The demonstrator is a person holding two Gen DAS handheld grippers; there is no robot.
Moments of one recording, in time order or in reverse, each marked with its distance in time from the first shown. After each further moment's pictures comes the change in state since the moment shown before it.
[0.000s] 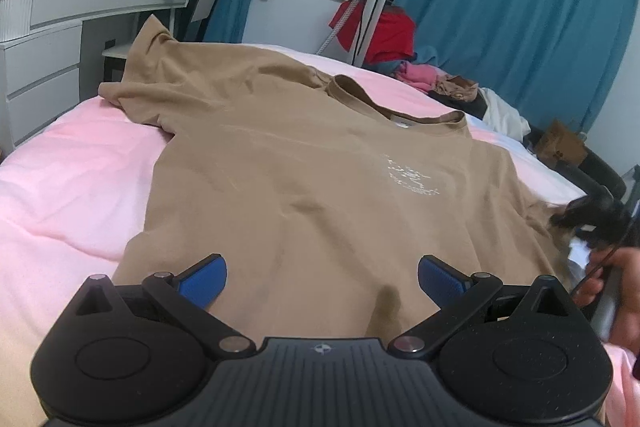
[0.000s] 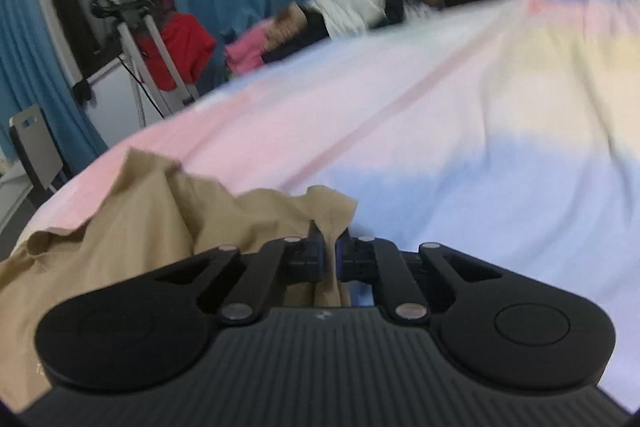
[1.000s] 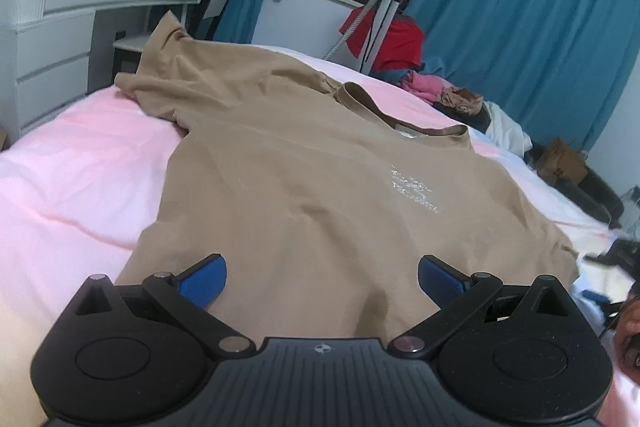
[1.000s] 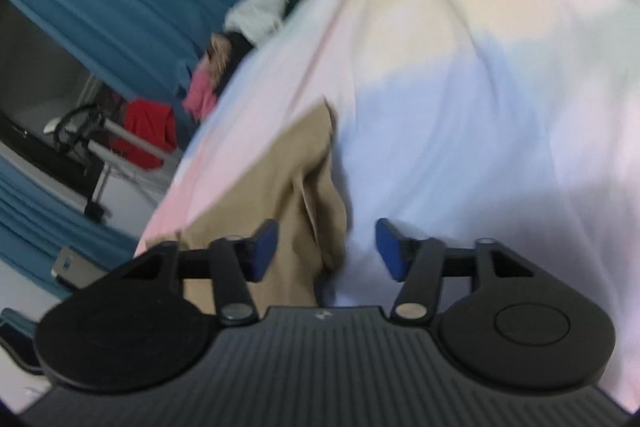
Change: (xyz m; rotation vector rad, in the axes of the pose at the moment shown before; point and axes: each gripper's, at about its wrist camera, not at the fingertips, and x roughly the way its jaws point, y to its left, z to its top) left arm -0.014 0.008 0.000 -0.062 -0.004 -0.013; right arm -0.044 -0.094 -0.018 0.601 0.167 0.057
